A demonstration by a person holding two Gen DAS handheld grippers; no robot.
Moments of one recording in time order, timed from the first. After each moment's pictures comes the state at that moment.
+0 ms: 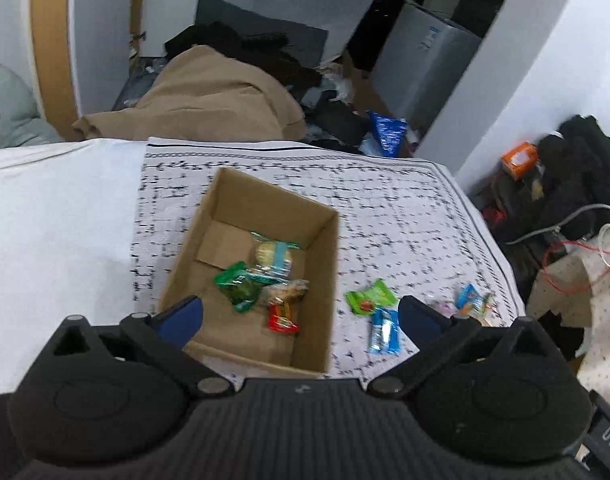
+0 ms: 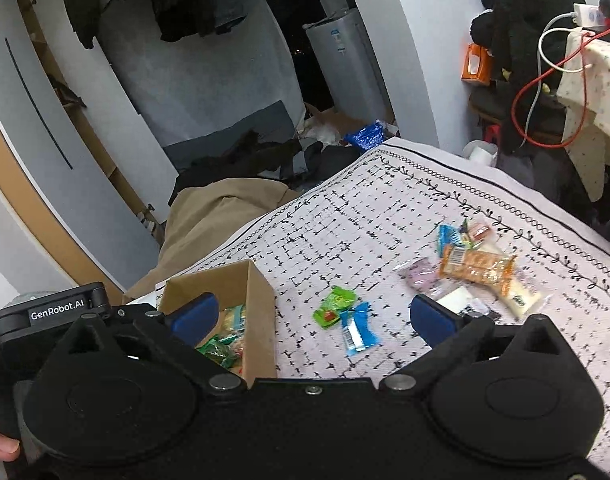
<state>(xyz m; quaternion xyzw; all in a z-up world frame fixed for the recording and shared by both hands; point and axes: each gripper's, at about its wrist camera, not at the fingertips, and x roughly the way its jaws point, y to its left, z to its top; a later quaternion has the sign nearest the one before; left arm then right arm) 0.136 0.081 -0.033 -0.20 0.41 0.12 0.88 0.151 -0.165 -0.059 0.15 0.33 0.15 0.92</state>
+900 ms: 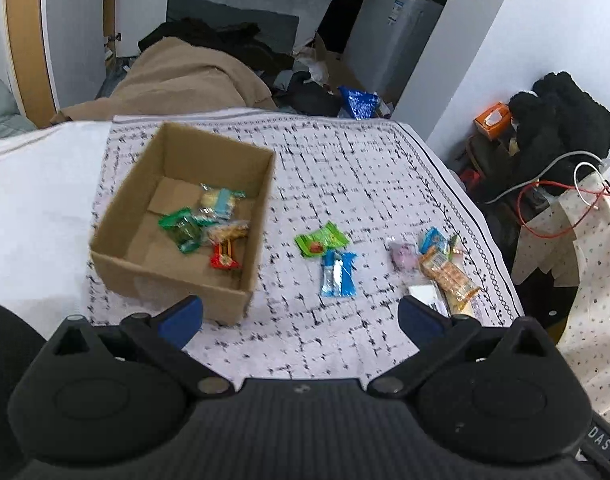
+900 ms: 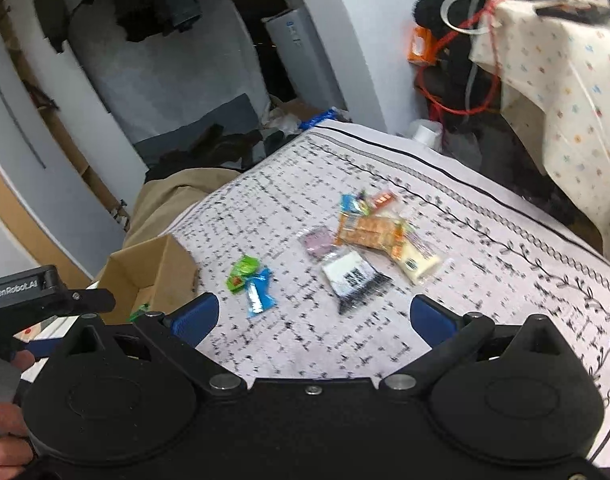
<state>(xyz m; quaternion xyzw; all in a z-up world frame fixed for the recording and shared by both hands) 0.114 -0.008 -0.055 -0.18 0.42 0.10 0.88 0.126 -0.274 -0.111 0.16 0.35 0.12 0.91</state>
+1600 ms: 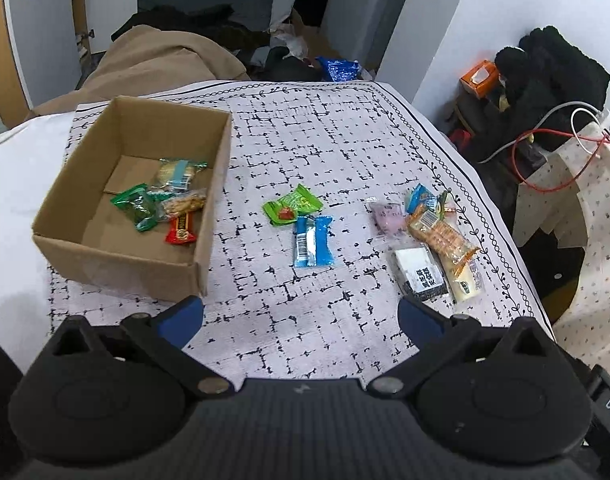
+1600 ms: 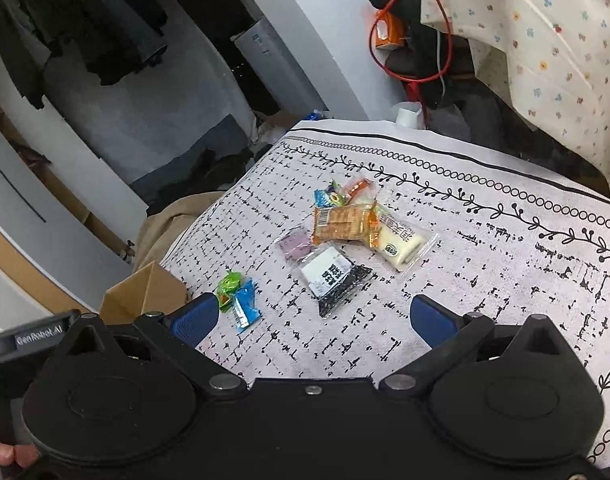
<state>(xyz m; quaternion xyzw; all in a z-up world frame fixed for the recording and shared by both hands) 0.137 -0.046 -0.089 -0.14 0.45 0.08 0.88 0.139 -0.311 -0.155 0.26 0.34 0.12 0.90</state>
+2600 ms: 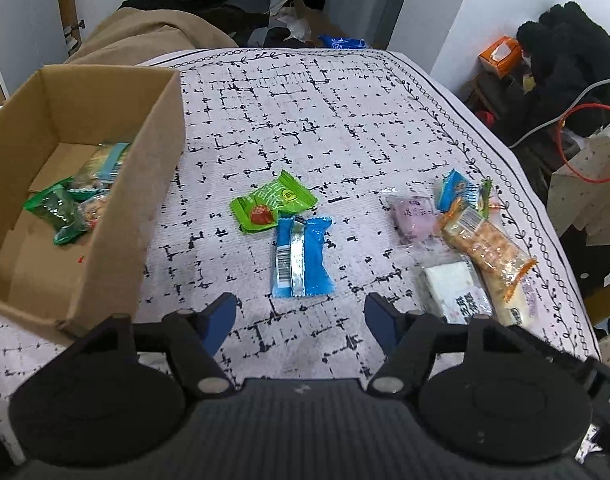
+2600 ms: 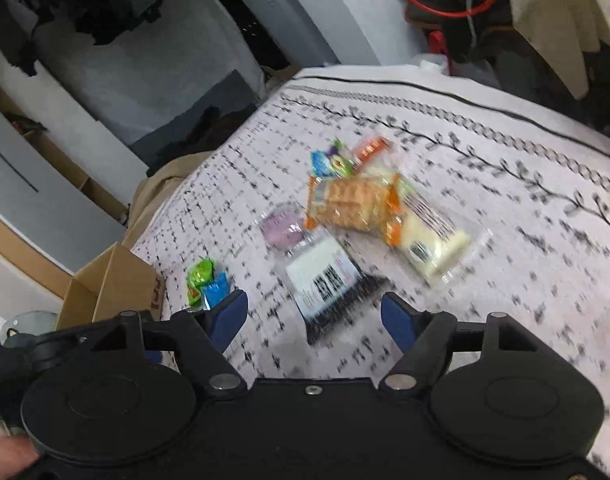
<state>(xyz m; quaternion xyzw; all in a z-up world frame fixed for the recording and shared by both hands) 0.221 -0.060 -0.177 -0.13 0.47 0.09 0.87 0.231 -0.286 -0.212 0.24 0.39 0.16 0.87</state>
